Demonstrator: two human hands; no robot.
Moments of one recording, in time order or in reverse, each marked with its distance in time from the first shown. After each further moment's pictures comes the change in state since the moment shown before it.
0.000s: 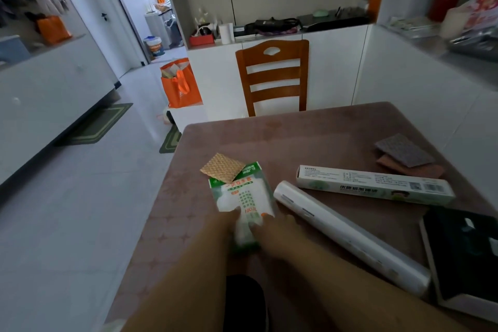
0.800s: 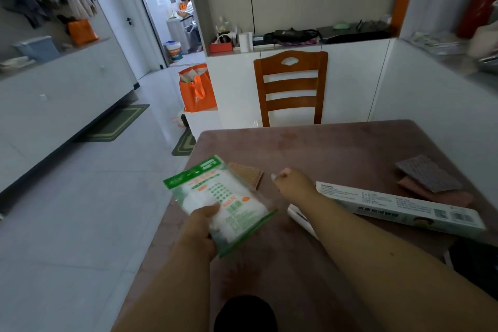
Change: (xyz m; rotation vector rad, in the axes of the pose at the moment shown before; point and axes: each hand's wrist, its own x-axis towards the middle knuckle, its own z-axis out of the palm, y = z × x) left_hand 0.000 0.019 -0.053 -0.742 -0.210 0.047; right_hand 0.060 -0.001 -0.098 0.594 0.290 0.103
